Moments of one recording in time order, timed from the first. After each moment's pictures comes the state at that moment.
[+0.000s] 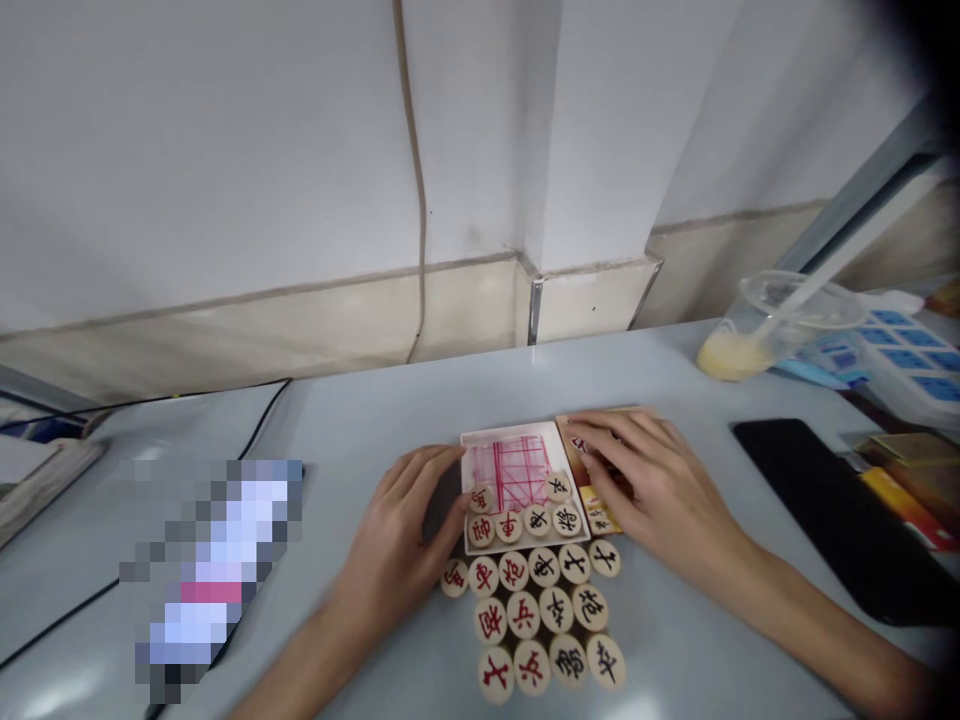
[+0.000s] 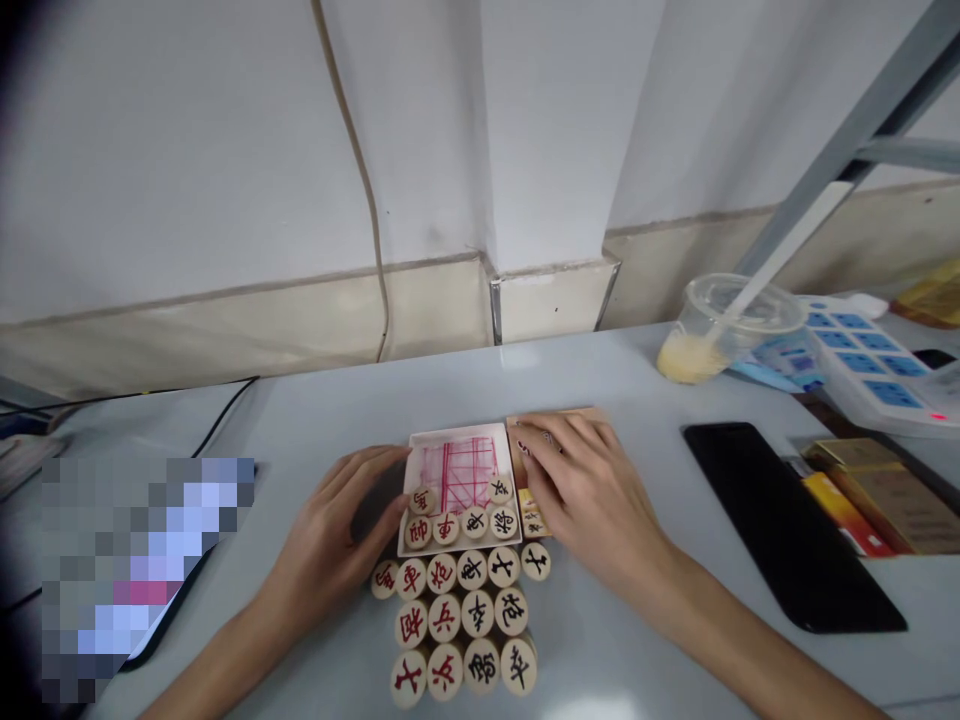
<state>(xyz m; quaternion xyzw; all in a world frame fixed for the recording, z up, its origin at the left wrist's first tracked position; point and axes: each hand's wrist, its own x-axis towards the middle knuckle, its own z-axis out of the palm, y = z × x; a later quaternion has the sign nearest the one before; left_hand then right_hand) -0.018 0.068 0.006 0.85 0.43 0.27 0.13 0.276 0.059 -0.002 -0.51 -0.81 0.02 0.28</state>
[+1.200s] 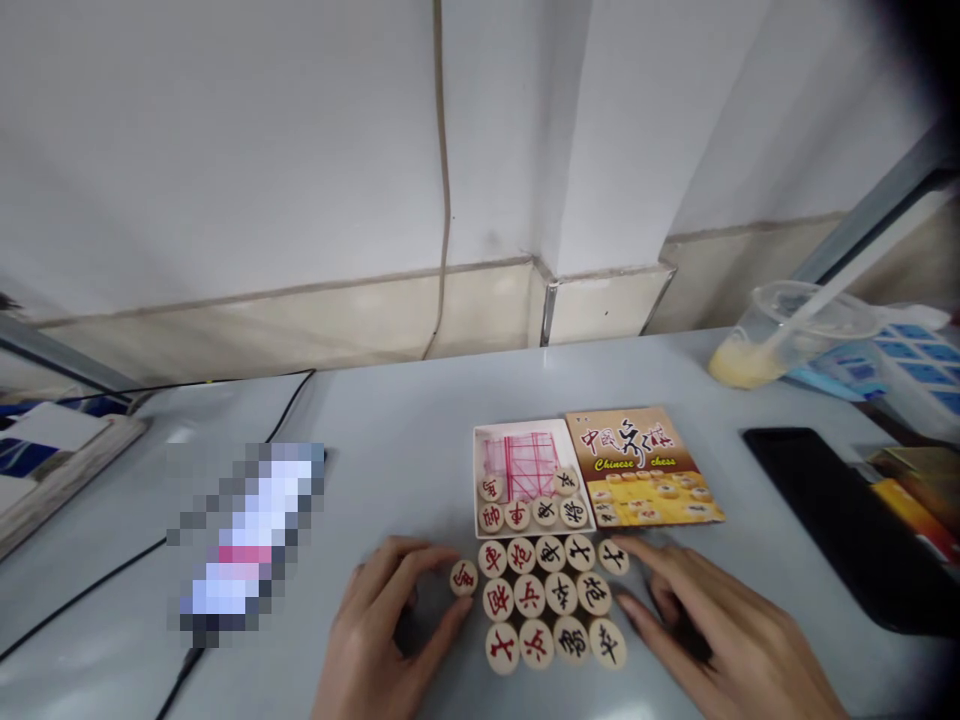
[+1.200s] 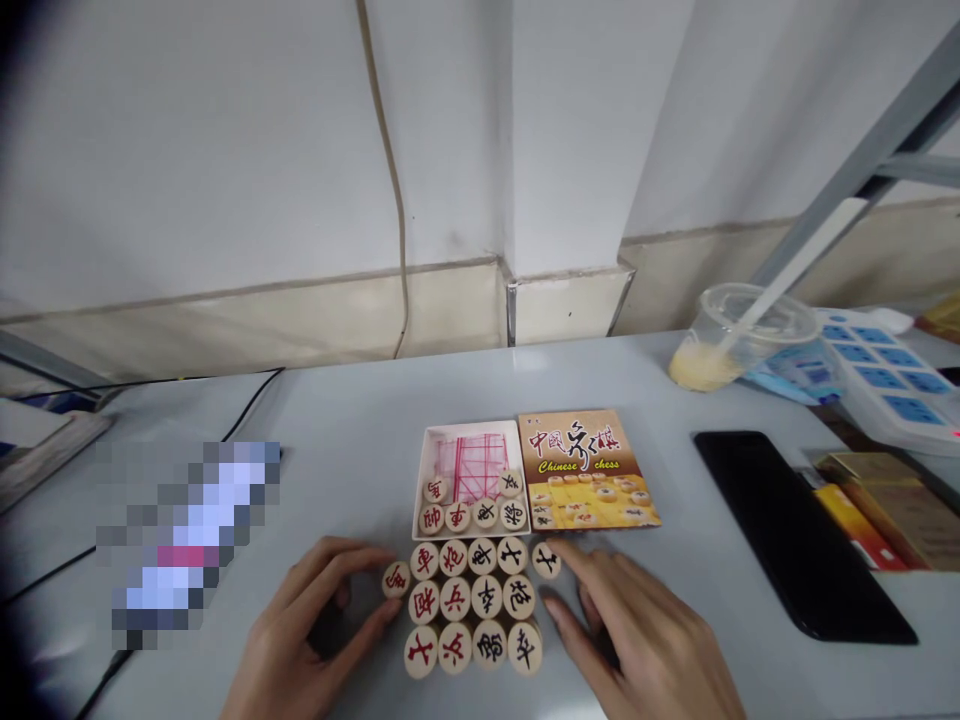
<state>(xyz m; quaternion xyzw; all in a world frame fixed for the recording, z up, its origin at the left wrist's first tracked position) -0.033 -0.024 -0.006 0.77 0.56 0.26 0.13 0.282 -0.047 -0.033 -0.53 -0.80 0.06 0.29</state>
